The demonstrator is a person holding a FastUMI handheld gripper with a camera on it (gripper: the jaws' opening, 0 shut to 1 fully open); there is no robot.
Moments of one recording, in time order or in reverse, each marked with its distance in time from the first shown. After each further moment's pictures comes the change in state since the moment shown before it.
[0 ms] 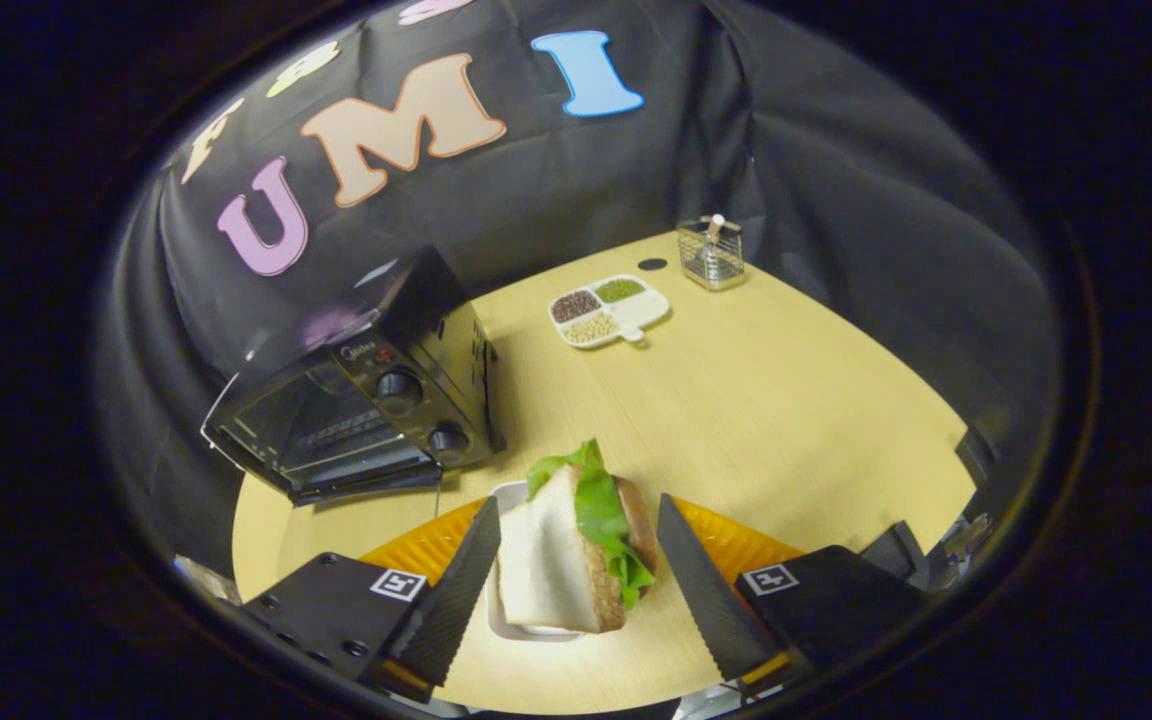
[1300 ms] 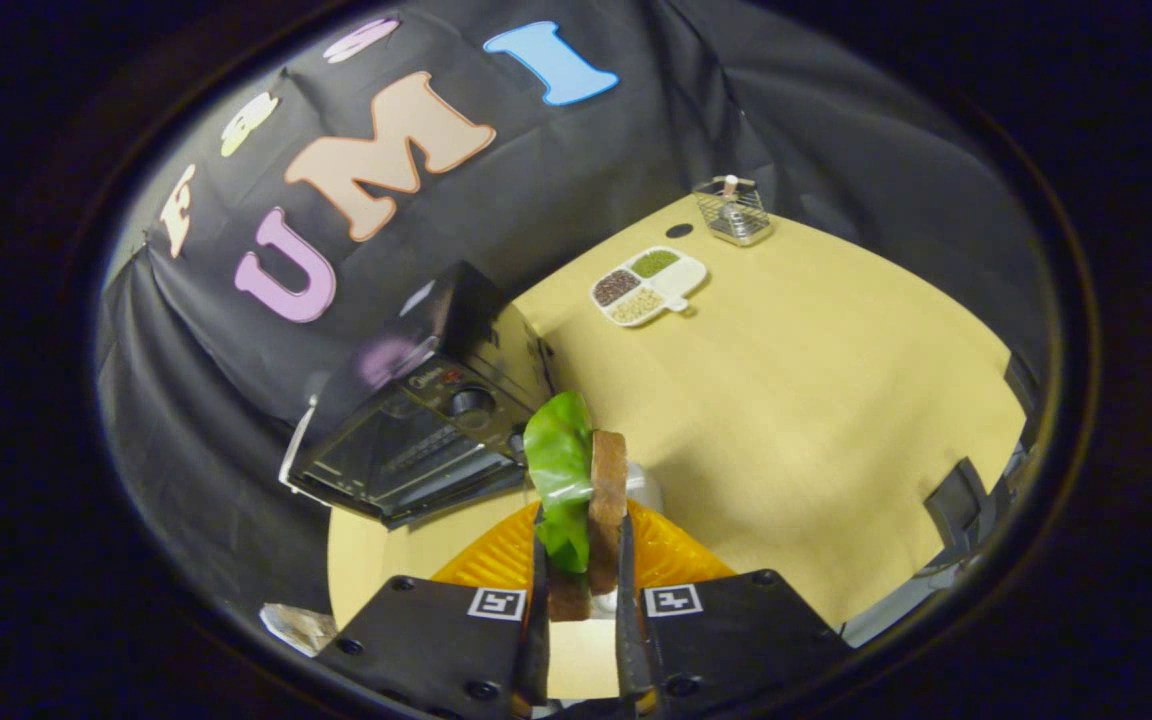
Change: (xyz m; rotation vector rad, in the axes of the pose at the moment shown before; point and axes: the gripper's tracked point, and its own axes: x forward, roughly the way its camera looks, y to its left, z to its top) arm -0.029 0.065 0.014 0.216 0.050 0.194
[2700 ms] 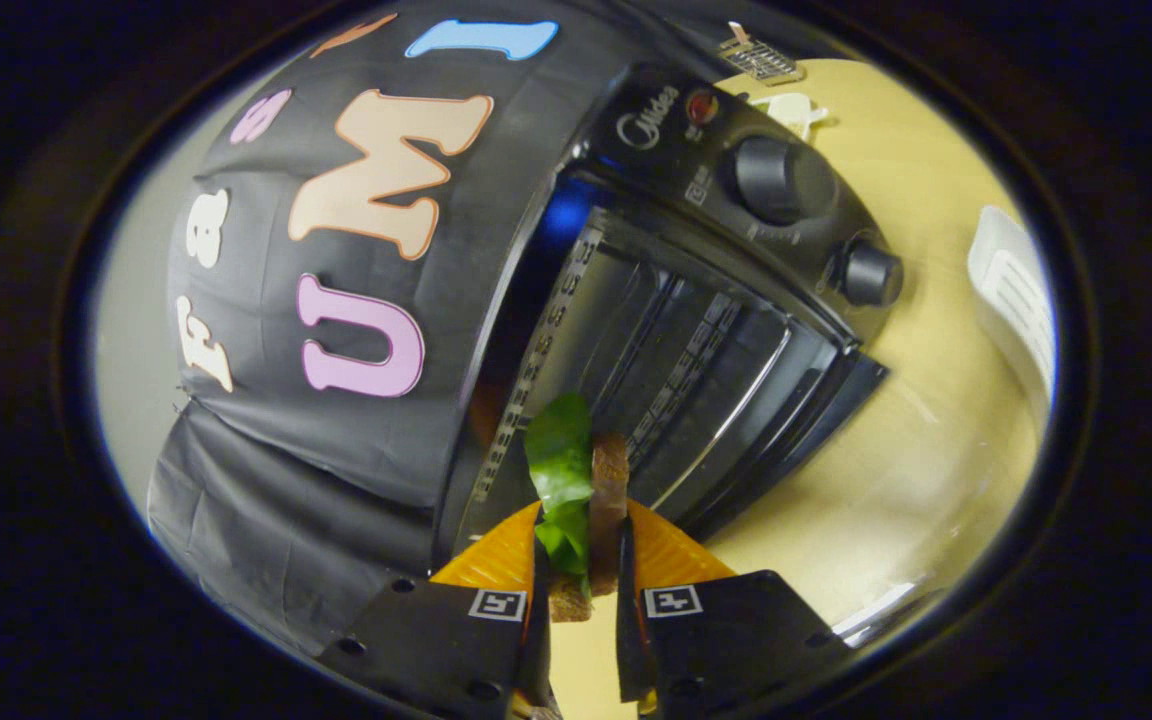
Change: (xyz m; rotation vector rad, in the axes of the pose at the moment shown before) arm 0.153 0.208 -0.071 0.462 0.000 0.320
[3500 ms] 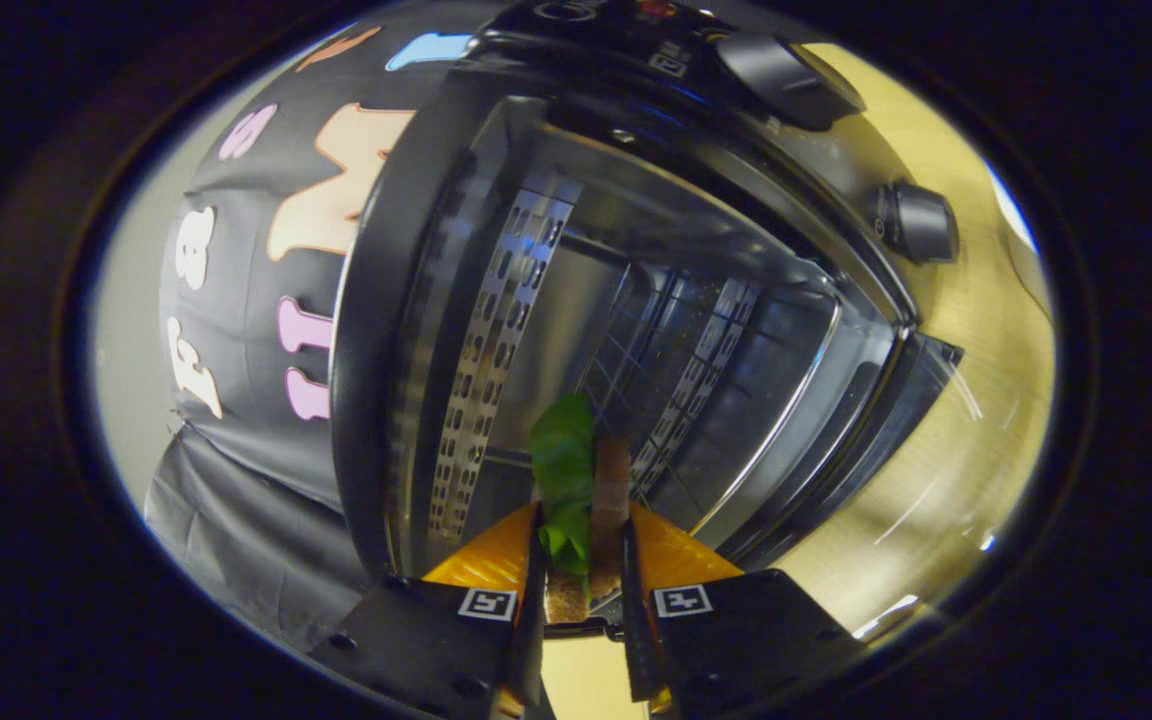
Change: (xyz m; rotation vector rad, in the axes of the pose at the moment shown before) arm 0.042 0.002 0.008 0.004 -0.093 0.007
